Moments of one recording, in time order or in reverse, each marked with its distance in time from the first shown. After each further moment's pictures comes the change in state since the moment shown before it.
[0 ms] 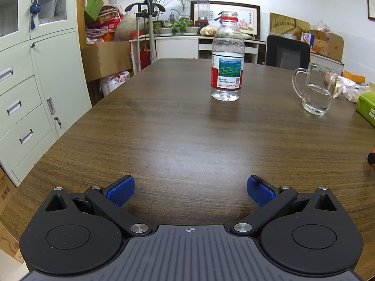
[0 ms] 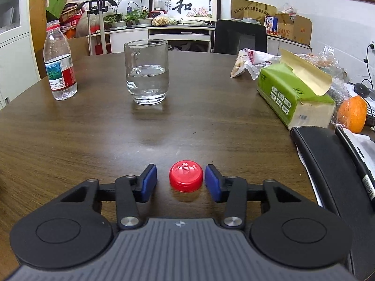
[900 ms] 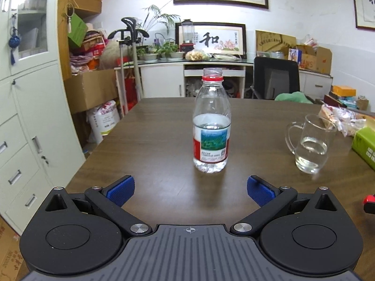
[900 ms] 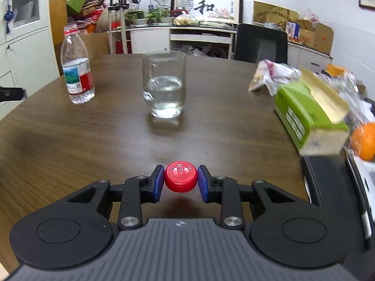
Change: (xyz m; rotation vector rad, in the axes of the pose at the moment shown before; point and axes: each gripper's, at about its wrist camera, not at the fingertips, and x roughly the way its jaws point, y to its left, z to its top) left arm 0.039 -0.022 0.107 0.059 -0.097 -0.080; right arm -0.003 0.002 0.042 -0.079 0.008 0.111
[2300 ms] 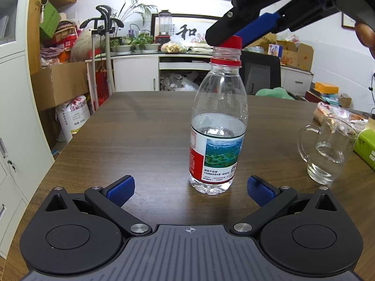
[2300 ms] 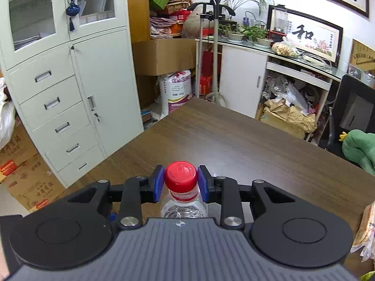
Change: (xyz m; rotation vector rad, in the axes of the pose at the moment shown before) left arm 0.069 0.037 0.011 0.007 0.016 -0.132; right arm 0.093 0.185 0.262 -0.248 0.026 0.323
